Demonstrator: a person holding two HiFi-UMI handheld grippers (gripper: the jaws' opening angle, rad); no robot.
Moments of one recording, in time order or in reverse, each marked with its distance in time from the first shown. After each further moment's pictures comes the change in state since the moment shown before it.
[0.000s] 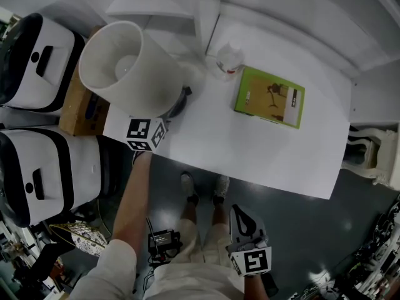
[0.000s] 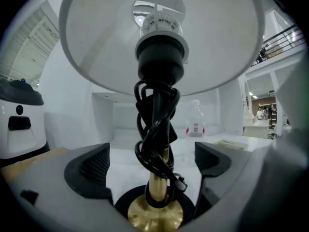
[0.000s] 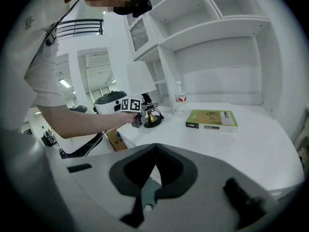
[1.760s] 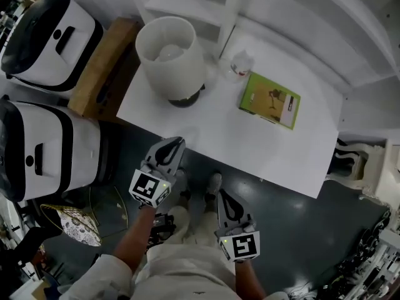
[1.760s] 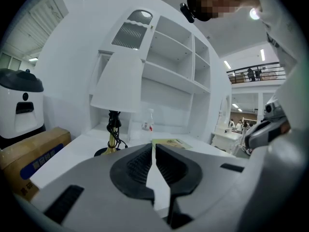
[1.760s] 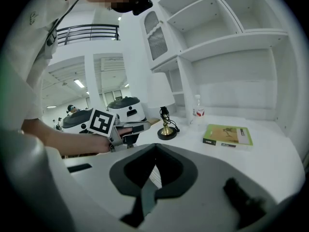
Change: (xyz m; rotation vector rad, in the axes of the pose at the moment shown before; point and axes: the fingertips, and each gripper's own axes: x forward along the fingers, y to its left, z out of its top) left arm -0.194 -0.116 0.016 -0.121 0.103 -0.195; right arm -0.009 0.062 0.046 -0.107 -0.091 0.098
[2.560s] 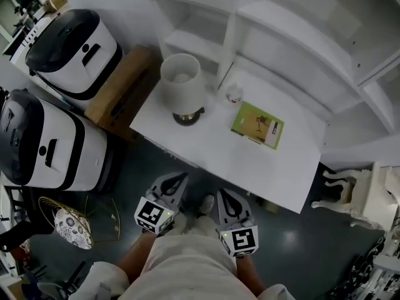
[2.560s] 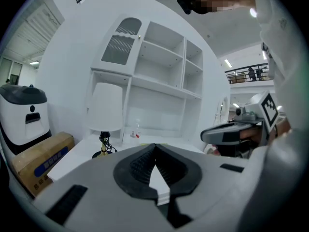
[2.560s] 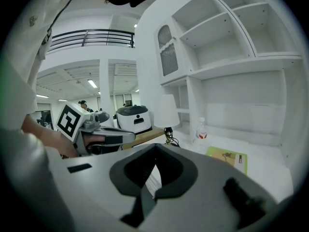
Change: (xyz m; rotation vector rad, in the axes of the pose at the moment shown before) left arm -0.076 -0.102 0.059 0.001 0.017 0.026; right arm -0.053 -0.005 0.070 -0.129 -0.097 0.069
